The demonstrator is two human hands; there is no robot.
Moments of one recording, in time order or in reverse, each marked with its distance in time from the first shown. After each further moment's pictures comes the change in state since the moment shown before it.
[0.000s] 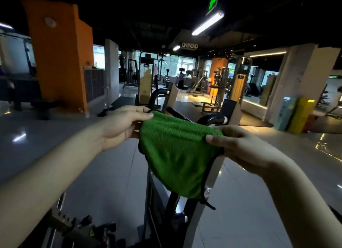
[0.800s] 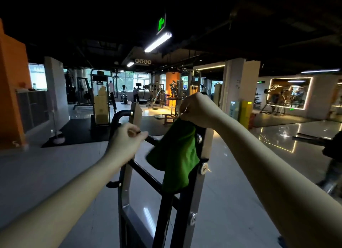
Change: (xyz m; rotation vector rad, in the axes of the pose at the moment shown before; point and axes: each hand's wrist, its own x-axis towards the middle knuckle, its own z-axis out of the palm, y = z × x) left_hand 0.110 -0.022 0.035 0.369 0.252 0.167; right_hand 0.121 -0.073 -0.041 -1.187 0.535 -0.247
